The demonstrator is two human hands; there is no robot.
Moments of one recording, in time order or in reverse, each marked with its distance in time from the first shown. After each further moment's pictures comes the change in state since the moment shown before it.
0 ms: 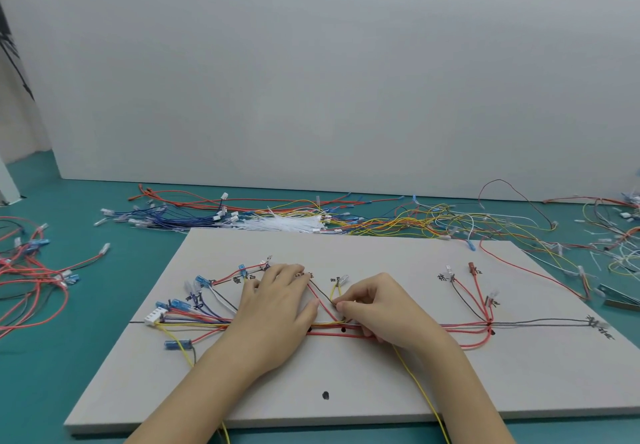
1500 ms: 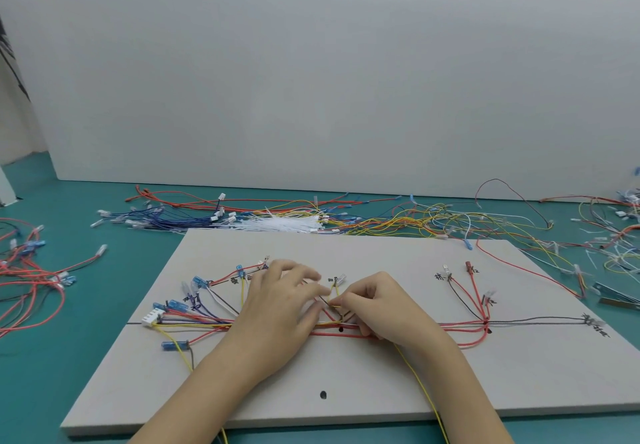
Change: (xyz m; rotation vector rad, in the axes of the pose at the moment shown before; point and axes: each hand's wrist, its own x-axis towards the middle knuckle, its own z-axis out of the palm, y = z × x) left_hand -0.005 0.007 -0.007 -0.116 0.179 0.199; right_hand -0.004 -0.004 -0.001 0.017 0.026 -0.025
